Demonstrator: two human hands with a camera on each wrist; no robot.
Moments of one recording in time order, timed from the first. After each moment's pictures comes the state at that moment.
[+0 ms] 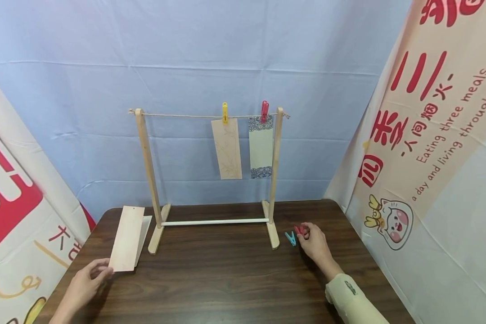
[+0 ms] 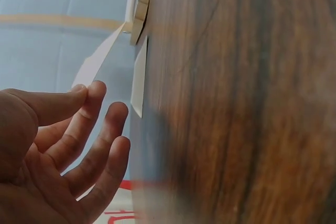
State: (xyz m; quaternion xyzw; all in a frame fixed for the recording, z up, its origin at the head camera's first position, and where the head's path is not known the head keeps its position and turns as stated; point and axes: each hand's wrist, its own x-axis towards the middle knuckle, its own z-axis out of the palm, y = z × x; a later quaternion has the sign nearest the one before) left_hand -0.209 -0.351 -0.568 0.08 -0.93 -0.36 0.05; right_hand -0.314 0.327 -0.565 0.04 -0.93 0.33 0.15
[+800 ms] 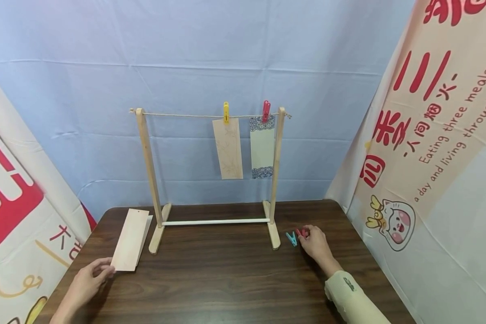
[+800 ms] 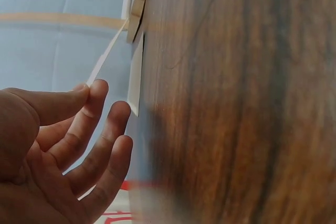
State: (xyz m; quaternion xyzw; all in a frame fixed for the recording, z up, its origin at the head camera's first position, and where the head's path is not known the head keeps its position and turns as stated) left_hand -0.214 -0.352 -0.569 0.08 -0.92 -0.39 0.03; right_hand -0.322 0.329 -0.565 0.00 -0.95 0.31 0.08
